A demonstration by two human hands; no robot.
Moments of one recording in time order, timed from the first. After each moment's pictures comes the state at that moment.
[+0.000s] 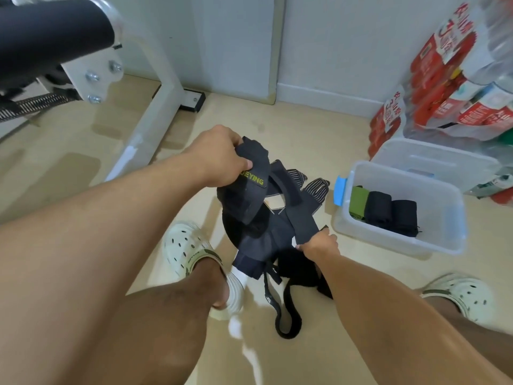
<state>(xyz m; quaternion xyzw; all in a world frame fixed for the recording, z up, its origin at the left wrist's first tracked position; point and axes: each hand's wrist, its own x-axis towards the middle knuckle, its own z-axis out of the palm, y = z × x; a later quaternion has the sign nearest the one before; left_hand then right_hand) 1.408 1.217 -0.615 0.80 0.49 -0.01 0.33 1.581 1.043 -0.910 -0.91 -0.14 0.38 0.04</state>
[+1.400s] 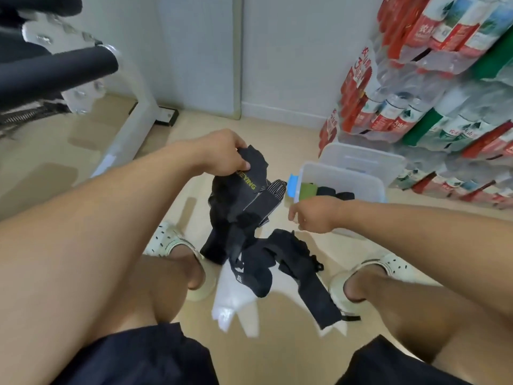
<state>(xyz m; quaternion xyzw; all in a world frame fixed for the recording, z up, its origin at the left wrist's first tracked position) 1.427 1.142 -0.554 0.86 0.37 -0.07 0.34 1.617 0.985 -0.669 -0.71 -0.59 0.32 -0.22</state>
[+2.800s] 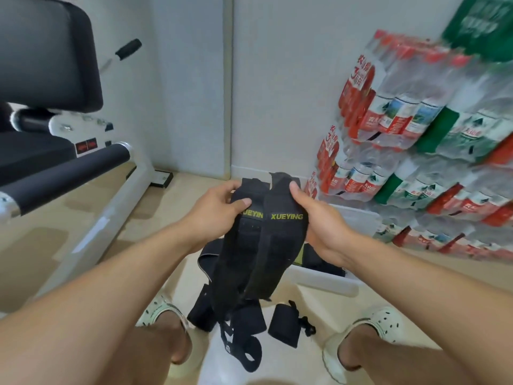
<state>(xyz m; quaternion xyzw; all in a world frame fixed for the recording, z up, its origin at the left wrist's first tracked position) 1.429 1.121 -0.538 0.72 0.34 0.17 0.58 1.588 0.985 -0.532 -0.63 -0.20 0.47 0.58</state>
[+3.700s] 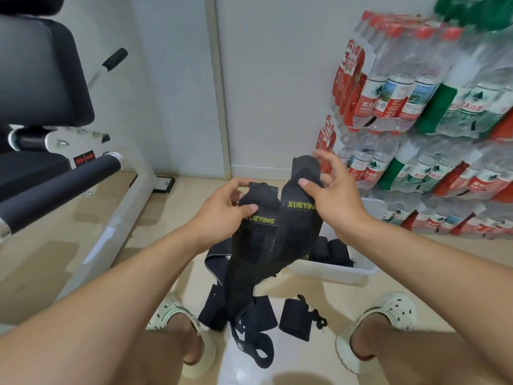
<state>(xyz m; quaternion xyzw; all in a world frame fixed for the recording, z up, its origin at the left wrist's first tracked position) 1.445 1.120 -0.549 0.75 0.30 0.16 0.57 1.615 0.982 -0.528 -0.71 -0.26 0.23 0.61</state>
